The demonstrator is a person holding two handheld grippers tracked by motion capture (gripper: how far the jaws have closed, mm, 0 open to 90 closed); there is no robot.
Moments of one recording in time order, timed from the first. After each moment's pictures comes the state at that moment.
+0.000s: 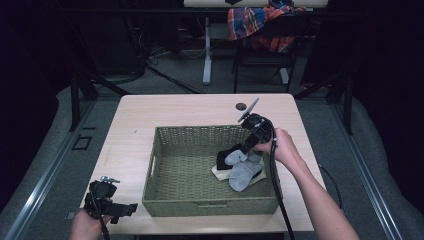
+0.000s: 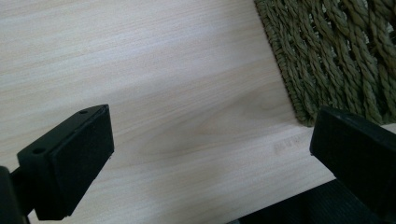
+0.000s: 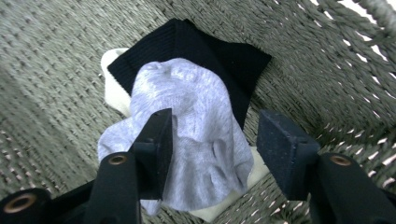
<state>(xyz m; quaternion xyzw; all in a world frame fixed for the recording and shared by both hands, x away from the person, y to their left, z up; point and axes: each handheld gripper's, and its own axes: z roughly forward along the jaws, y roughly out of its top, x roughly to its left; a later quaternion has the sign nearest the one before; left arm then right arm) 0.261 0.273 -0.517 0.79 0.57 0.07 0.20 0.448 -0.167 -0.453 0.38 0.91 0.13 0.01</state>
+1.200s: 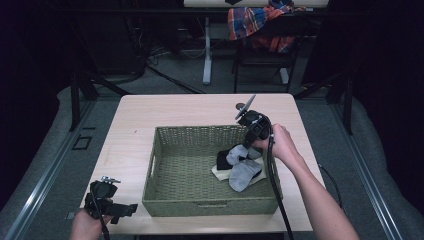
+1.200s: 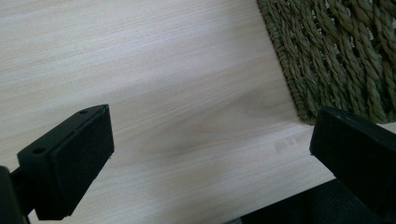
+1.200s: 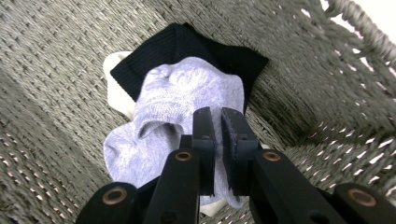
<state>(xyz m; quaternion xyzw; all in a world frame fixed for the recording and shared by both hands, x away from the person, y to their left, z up) 0.261 0.272 -0.518 0.79 0.57 0.07 0.19 0.450 -0.158 -0.441 0.39 0.91 0.12 0.01</state>
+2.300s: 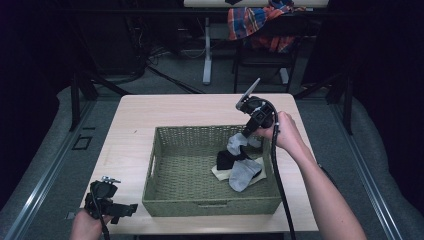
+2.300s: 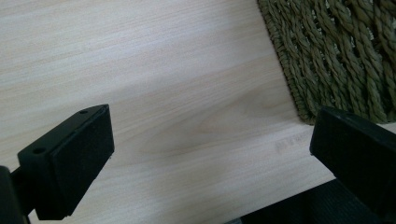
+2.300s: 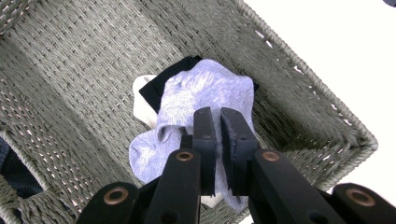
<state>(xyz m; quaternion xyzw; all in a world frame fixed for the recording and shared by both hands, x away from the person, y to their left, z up) 0.261 0.271 -0.518 0.79 0.57 0.07 0.19 0.446 -0.157 -0.387 0.37 0.92 0.16 0.02</state>
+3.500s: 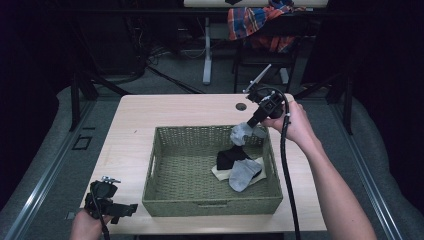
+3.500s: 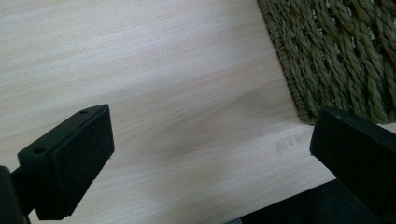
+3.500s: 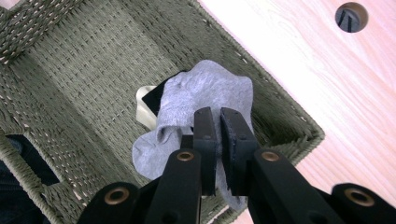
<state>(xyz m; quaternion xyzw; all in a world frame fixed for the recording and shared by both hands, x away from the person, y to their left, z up) 0.261 0.272 -0.518 0.79 0.57 0.07 0.19 0.439 -0.172 -0.344 0.37 0.91 0.18 0.05</state>
